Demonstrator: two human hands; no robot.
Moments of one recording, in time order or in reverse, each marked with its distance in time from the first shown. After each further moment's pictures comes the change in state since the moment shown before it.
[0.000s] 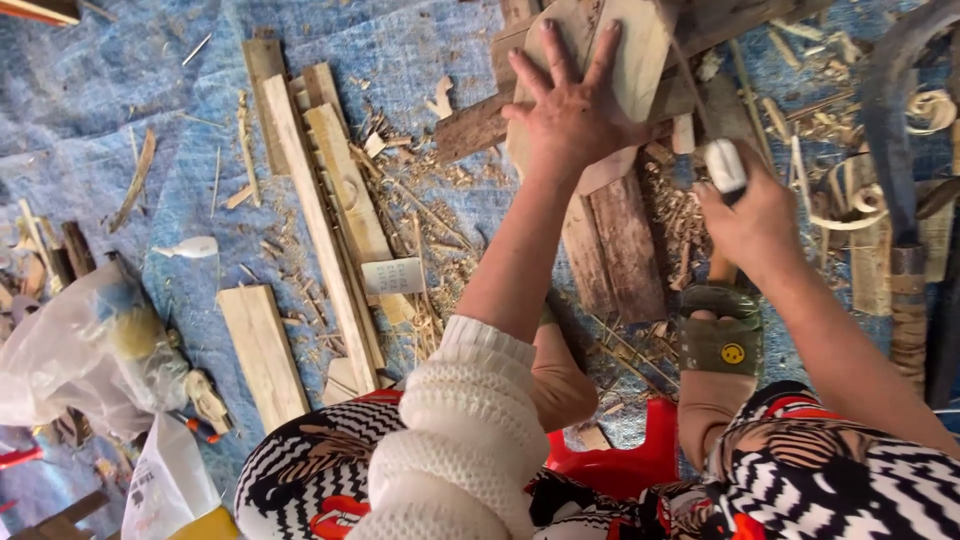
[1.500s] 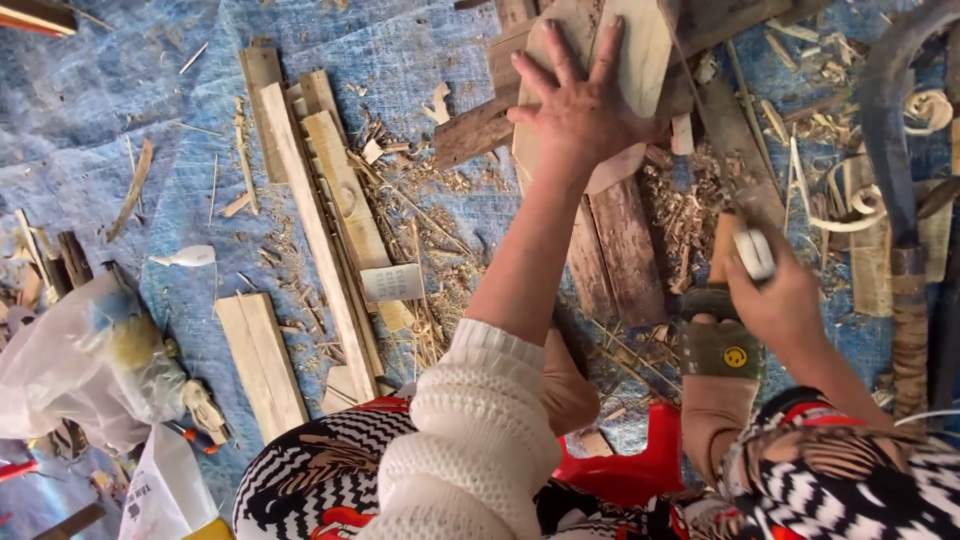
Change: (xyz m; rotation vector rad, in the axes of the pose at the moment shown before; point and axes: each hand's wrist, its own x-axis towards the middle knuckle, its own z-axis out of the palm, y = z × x) left_hand 0.000 0.014 -0.007 -0.021 -0.020 -0.034; right_hand -0.083 0.060 -0.001 -0.028 -0.007 0.073
